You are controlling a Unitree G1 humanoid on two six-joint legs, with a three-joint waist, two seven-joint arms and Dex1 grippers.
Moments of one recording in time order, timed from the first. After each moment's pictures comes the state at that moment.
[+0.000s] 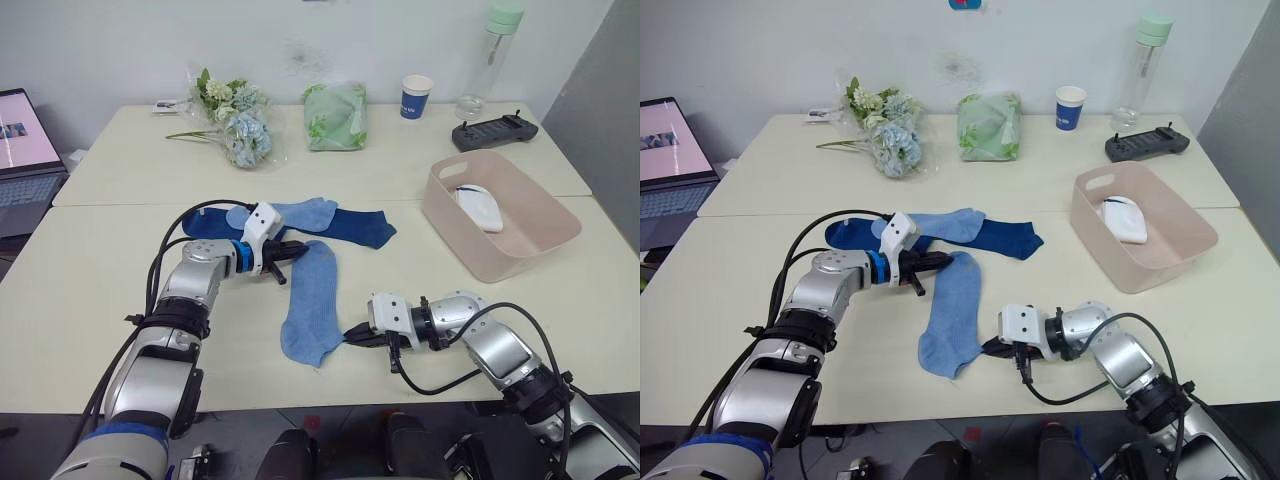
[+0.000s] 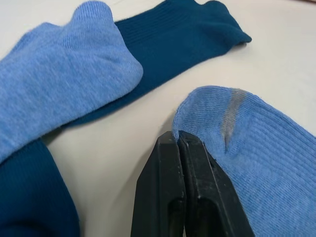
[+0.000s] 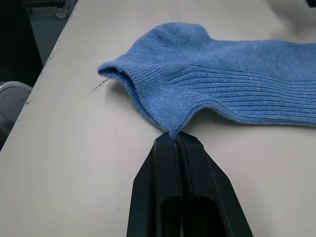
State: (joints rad) left arm -0.75 0.46 -0.11 0.73 -0.18 0.19 -1.01; right arm -0.40 -0.50 0.47 -0.02 0.09 0.17 1.10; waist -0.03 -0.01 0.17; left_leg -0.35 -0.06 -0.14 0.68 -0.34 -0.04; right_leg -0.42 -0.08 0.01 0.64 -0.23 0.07
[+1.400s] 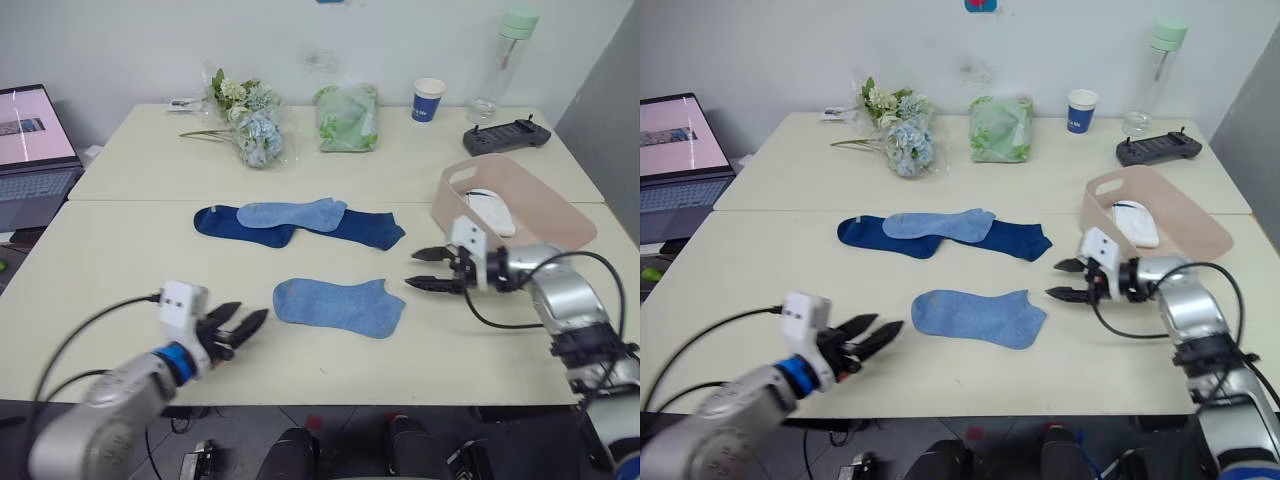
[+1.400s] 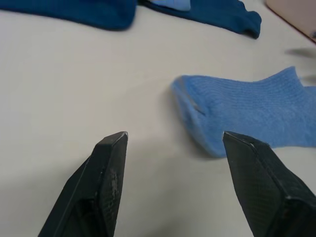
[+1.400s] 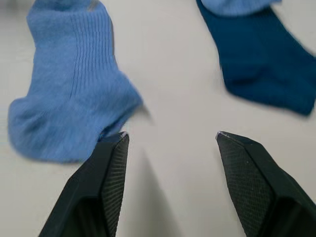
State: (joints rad) left arm 0.12 0.57 0.39 -0.56 -0.70 0.93 -0.54; right arm -0.44 -0.66 0.10 0.15 0.24 0.39 1.17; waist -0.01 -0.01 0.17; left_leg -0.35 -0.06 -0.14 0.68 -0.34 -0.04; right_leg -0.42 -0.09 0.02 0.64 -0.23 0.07
